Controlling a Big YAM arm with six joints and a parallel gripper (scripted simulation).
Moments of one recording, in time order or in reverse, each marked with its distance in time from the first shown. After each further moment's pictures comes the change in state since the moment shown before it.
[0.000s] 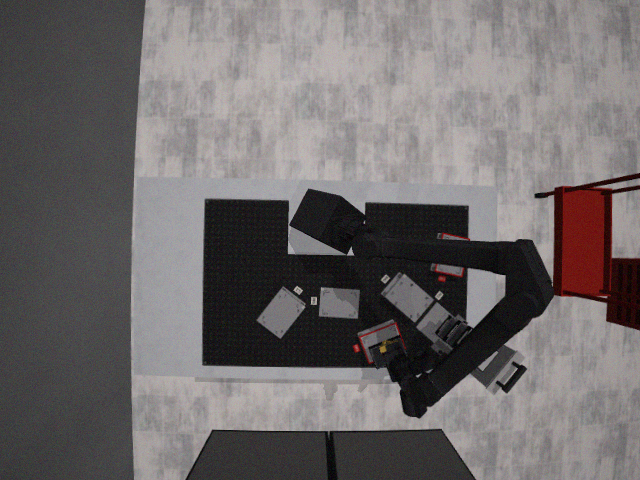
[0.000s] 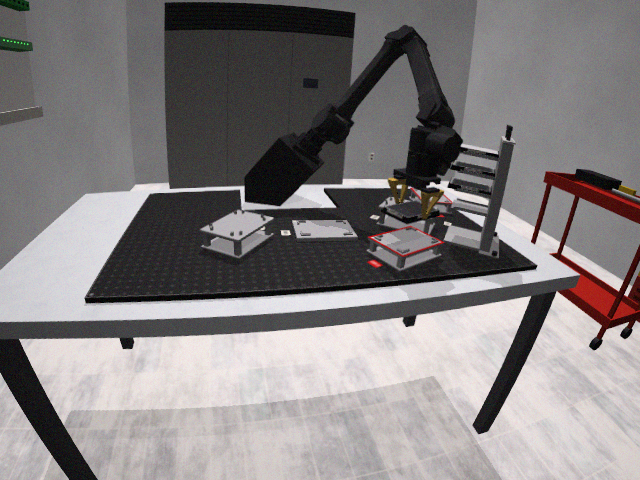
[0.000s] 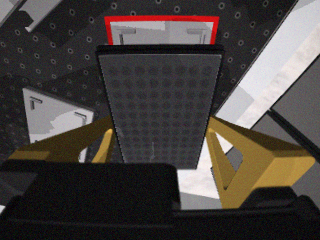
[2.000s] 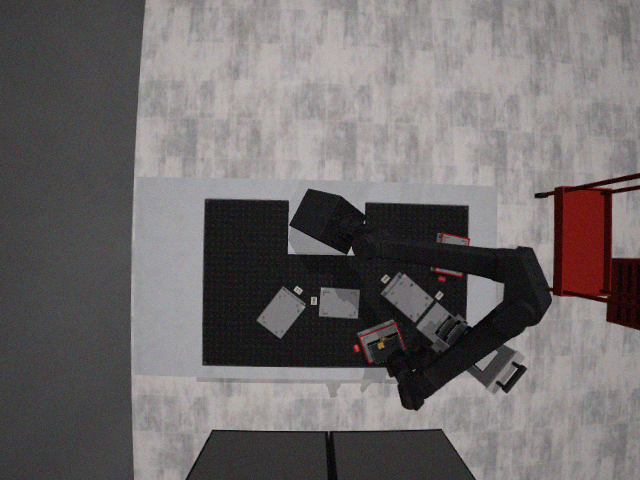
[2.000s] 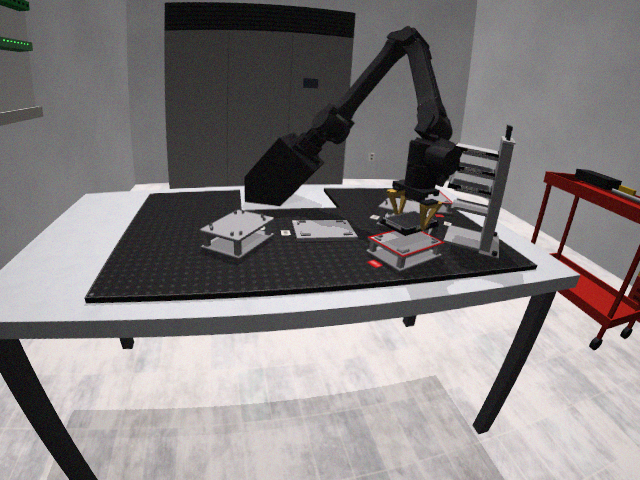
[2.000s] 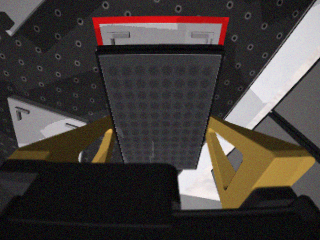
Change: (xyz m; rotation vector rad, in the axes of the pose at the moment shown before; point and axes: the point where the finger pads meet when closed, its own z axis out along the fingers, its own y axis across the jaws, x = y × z) arm -0.001 -0.001 0.029 0.004 -0.001 0.002
